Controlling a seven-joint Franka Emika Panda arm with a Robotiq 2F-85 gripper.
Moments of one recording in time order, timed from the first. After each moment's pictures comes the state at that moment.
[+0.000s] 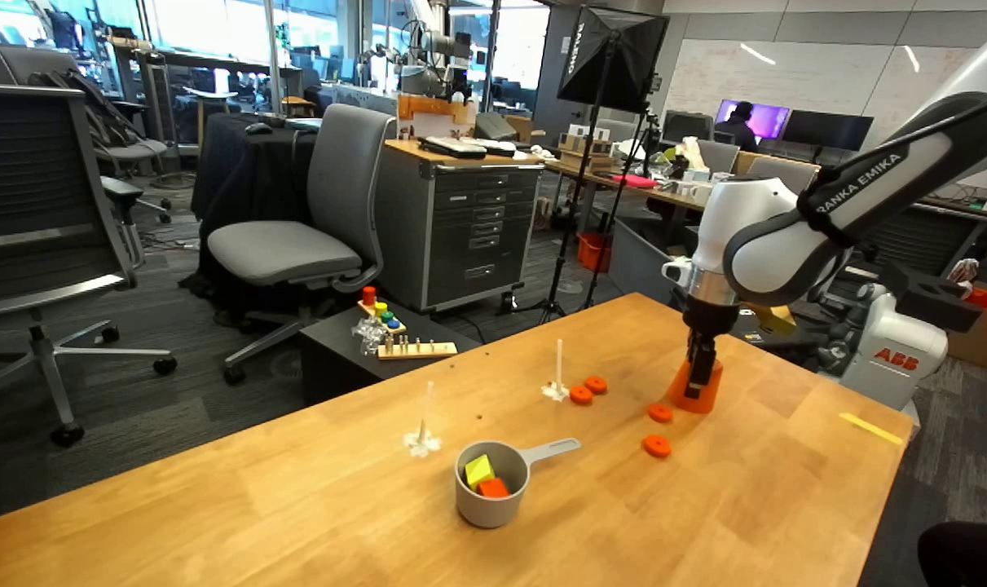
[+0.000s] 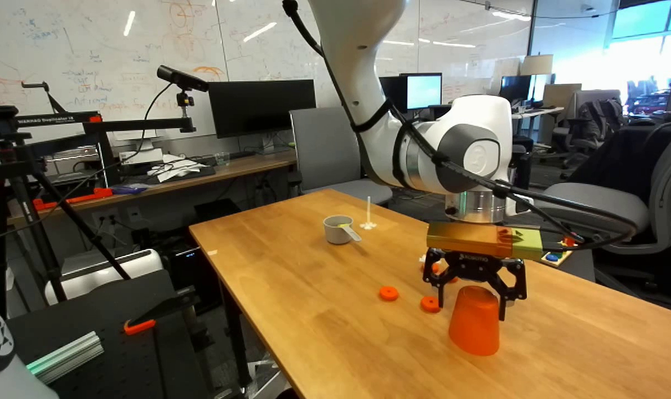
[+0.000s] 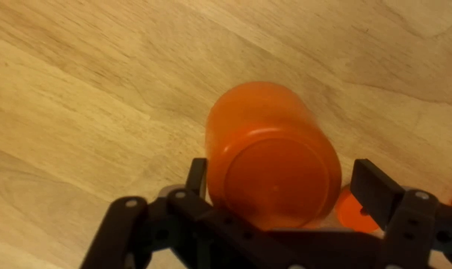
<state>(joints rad) -0.22 0.76 0.03 -1.84 -0.25 2.55 -0.53</state>
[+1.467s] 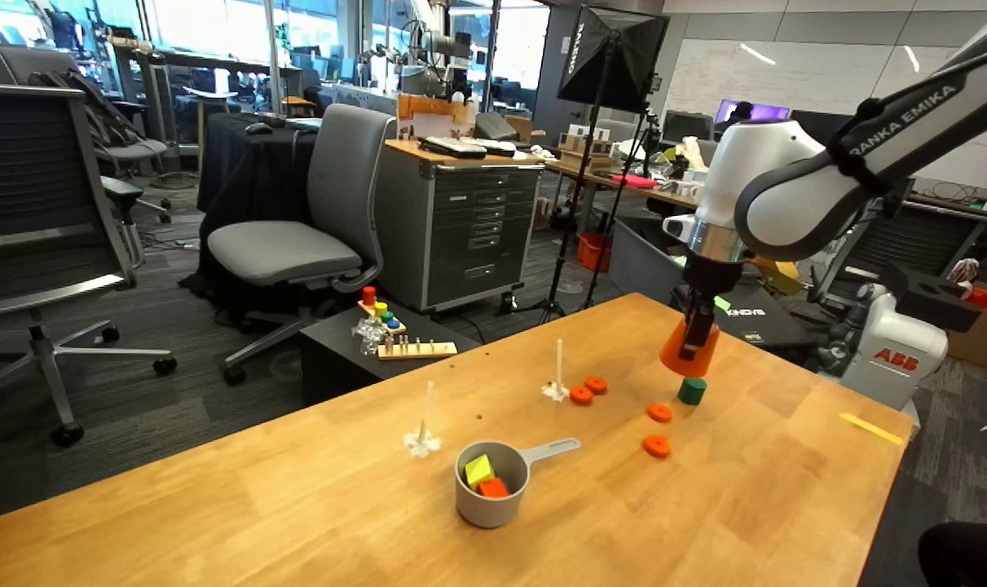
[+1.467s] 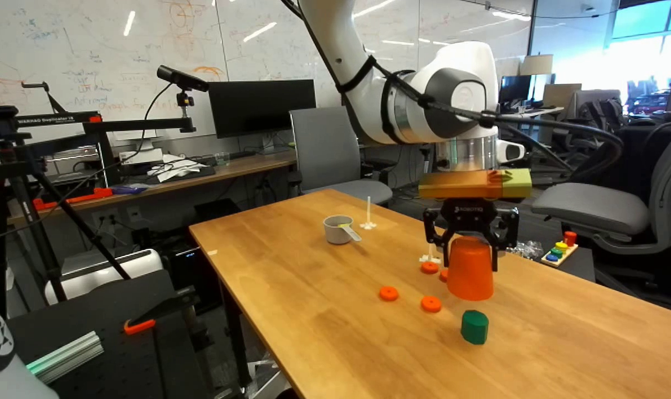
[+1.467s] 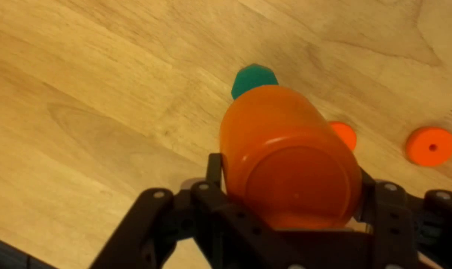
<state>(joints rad) -0.17 0.61 0.02 -1.89 -0.26 2.53 -0.49</state>
